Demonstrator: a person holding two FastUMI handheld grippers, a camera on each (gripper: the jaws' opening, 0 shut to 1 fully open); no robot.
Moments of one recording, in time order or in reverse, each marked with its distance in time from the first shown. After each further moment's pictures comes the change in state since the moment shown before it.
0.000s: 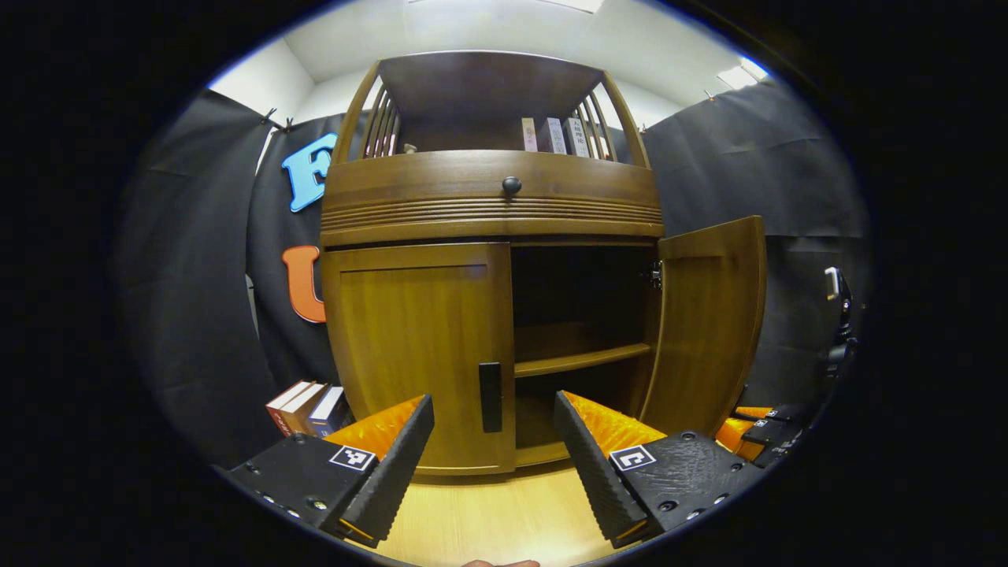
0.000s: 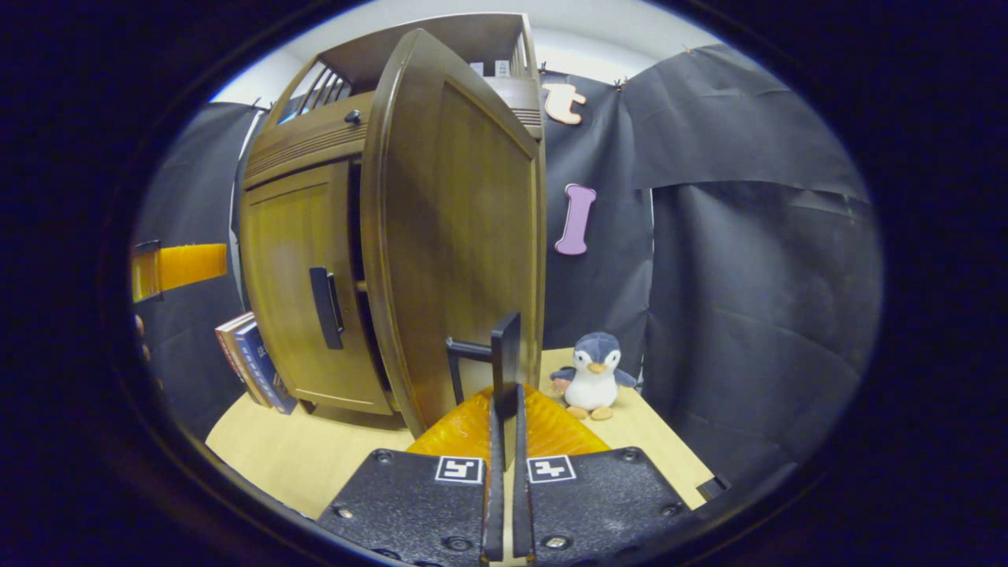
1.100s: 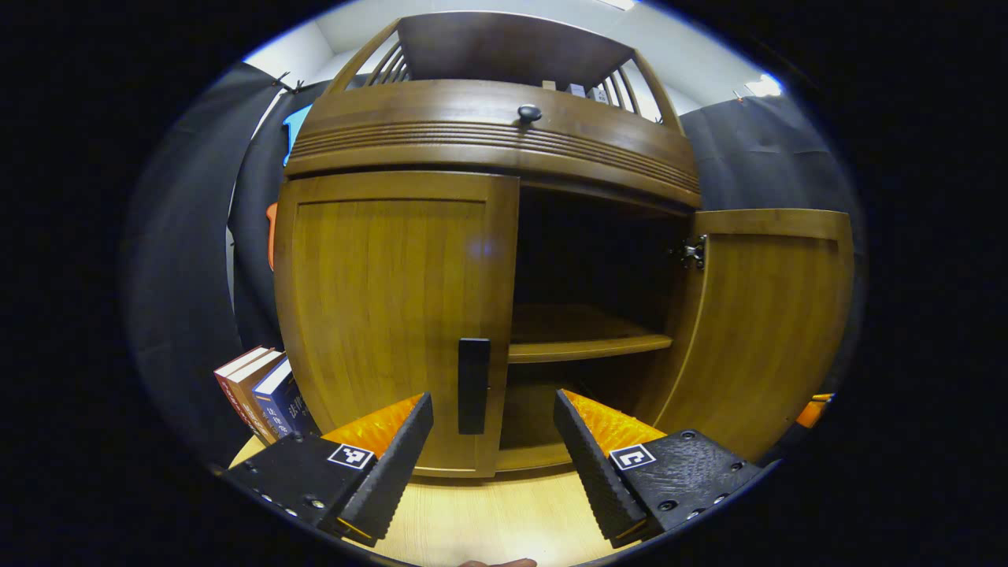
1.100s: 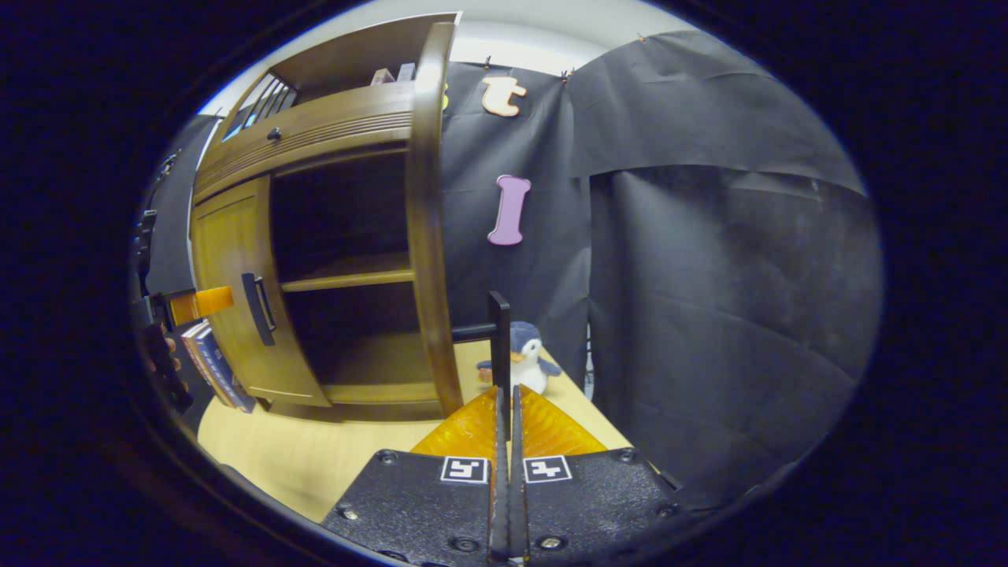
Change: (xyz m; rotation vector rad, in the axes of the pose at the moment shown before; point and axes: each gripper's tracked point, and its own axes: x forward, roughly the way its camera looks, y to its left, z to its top) left arm 0.090 -0.001 -0.049 -0.091 0.043 0.005; right arm -0.024 -0.120 0.003 0.041 0.011 -0.197
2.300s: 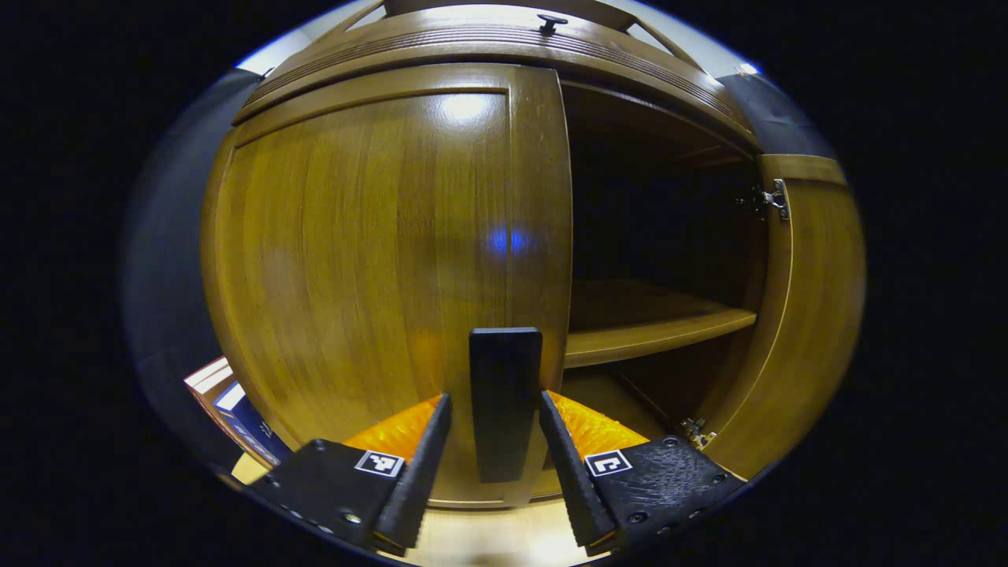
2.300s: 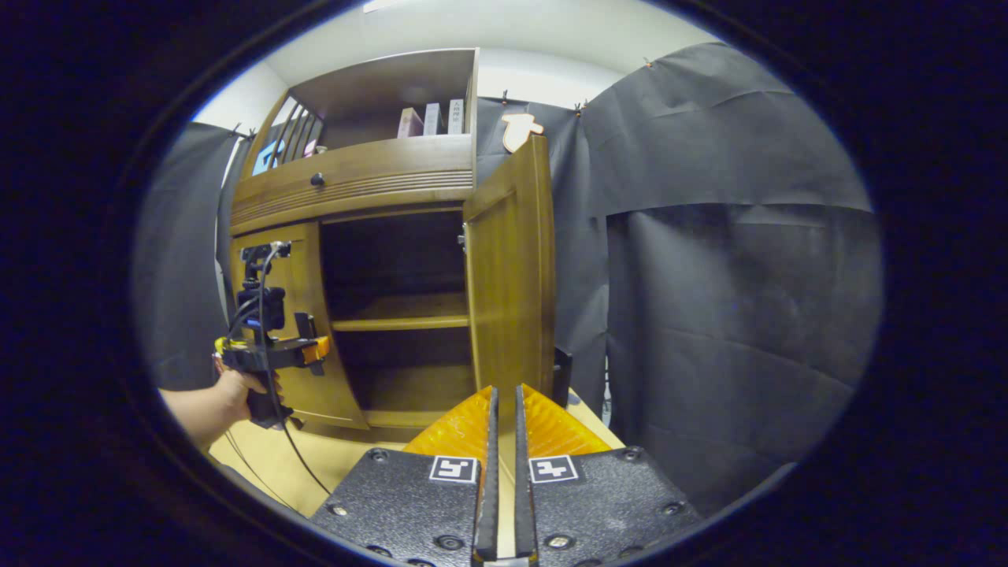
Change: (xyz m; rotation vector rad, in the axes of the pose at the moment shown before) left arm 0.113 0.030 -0.033 0.061 0.045 0.037; right arm -0.064 0.048 0.046 0.009 -0.124 0.142
